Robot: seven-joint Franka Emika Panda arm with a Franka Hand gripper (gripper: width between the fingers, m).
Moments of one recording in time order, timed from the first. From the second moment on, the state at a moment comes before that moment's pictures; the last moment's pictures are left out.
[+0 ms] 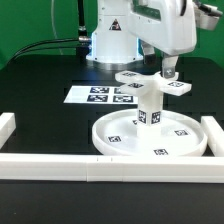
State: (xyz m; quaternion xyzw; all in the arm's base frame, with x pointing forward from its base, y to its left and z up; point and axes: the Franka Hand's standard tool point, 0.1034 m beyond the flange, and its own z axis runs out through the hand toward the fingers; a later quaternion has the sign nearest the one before) arm 0.554 0.047 0.124 -0.81 0.59 0.04 0.06
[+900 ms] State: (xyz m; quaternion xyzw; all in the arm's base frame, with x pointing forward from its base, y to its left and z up) arm 0.562 0.050 0.127 -0.98 0.17 0.02 0.06
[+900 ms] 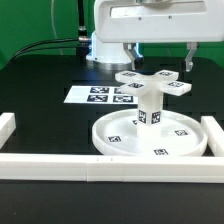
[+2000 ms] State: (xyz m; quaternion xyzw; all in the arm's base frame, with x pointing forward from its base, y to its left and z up) arm 0.568 0.048 0.132 -0.94 -0.33 0.01 0.01
